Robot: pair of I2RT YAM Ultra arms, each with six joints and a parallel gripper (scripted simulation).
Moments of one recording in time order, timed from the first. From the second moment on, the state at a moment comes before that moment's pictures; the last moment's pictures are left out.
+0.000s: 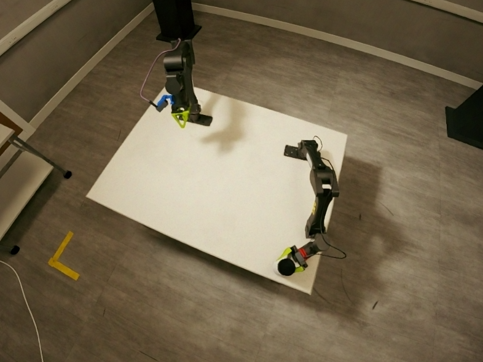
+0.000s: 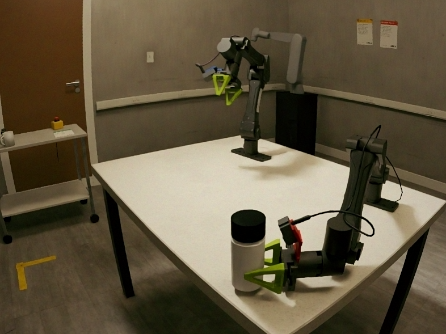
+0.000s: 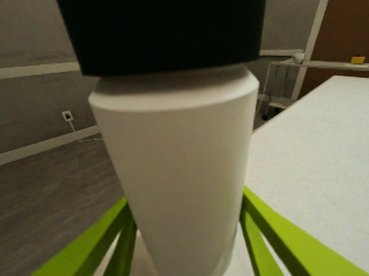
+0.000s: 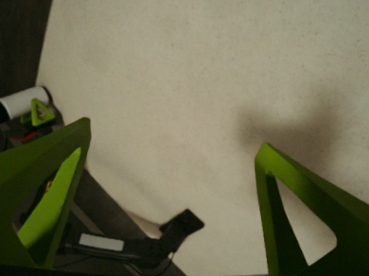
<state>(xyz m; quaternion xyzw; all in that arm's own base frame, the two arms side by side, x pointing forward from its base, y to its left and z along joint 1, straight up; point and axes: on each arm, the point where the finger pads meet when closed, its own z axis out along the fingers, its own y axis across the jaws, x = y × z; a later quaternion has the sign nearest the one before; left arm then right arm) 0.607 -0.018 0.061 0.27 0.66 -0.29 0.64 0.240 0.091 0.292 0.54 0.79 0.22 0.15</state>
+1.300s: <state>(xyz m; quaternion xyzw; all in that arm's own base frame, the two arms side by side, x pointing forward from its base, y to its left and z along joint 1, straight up) 0.488 -0.349 0.097 0.41 0.58 -0.41 0.57 0.240 0.091 0.292 0.54 0.79 0.22 0.15</state>
